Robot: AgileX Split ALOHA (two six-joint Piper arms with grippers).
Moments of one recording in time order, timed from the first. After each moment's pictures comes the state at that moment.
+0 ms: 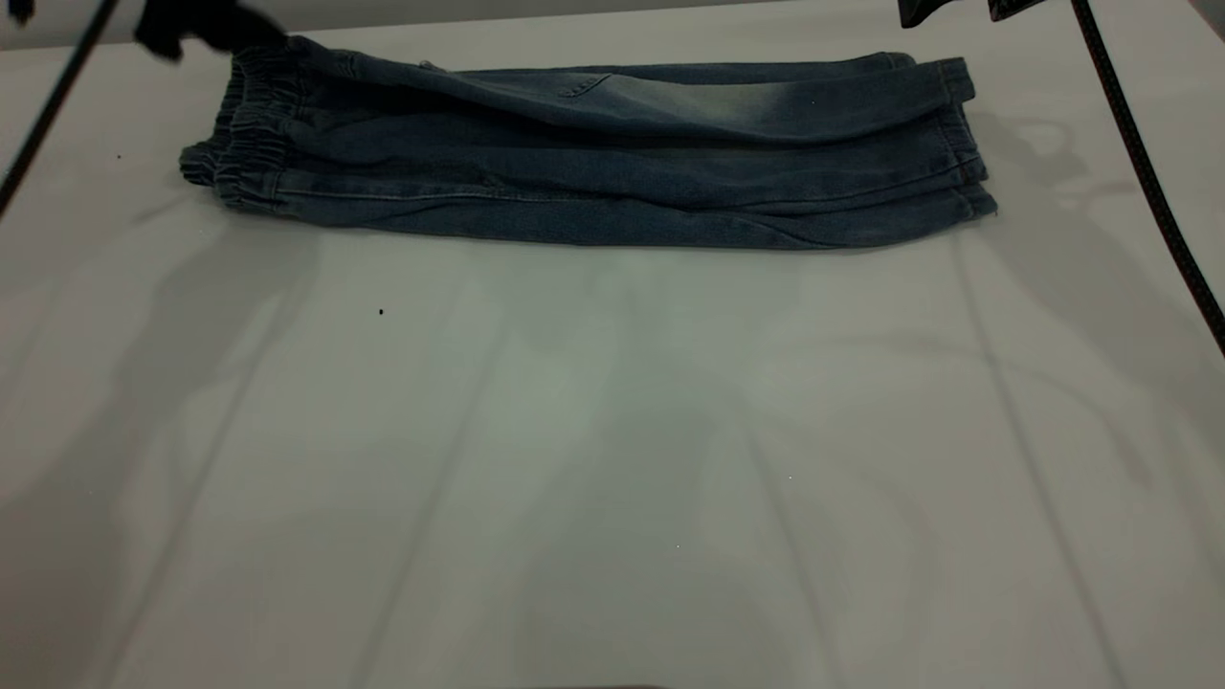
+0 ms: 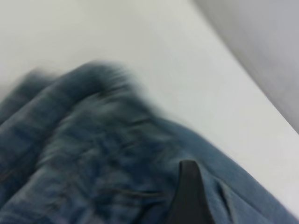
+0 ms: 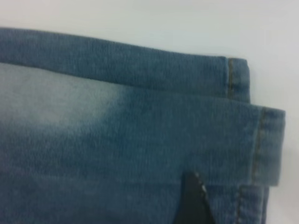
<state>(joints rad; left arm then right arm) -0.15 2.13 -1.37 -0.87 -0.07 0.02 0.16 2.10 -1.33 0.01 0.19 0.14</state>
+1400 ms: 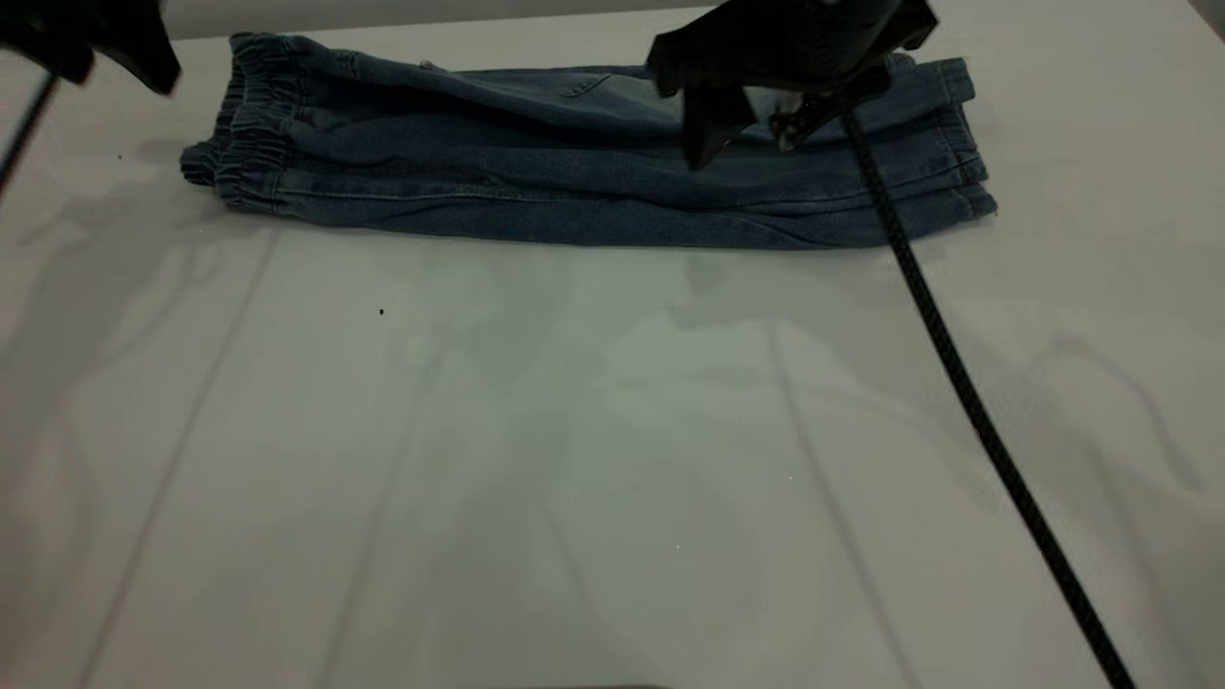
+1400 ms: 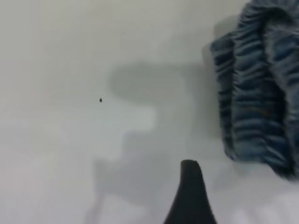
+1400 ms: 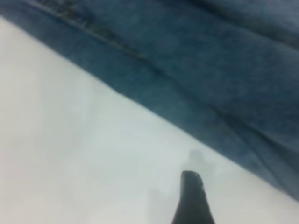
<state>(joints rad) 0.05 2.14 -1.47 -0.14 0.42 0.34 0.45 2.10 -1.33 0.22 0.38 -0.04</state>
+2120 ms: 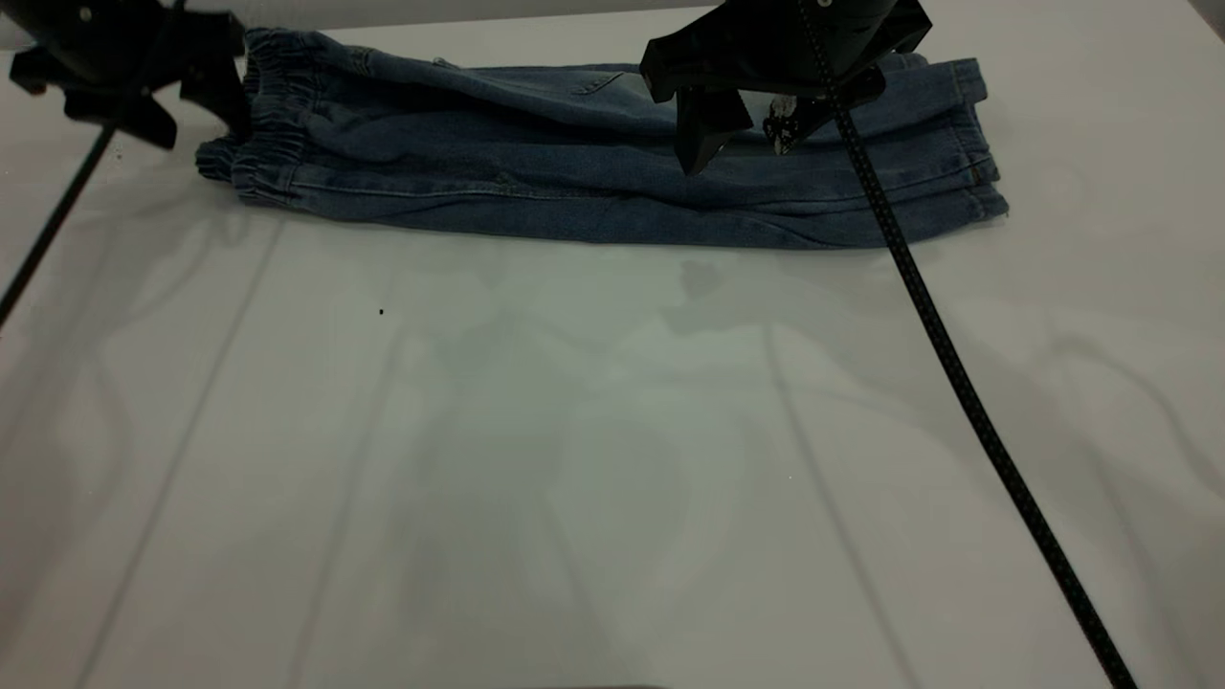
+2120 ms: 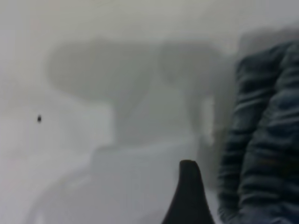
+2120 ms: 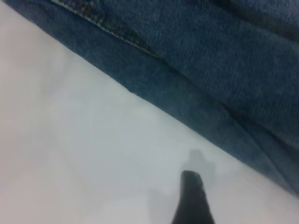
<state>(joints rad) 0.05 2.31 -1.61 -0.33 0.42 0.26 0.45 2.10 -1.33 0.23 0.38 -0.04</state>
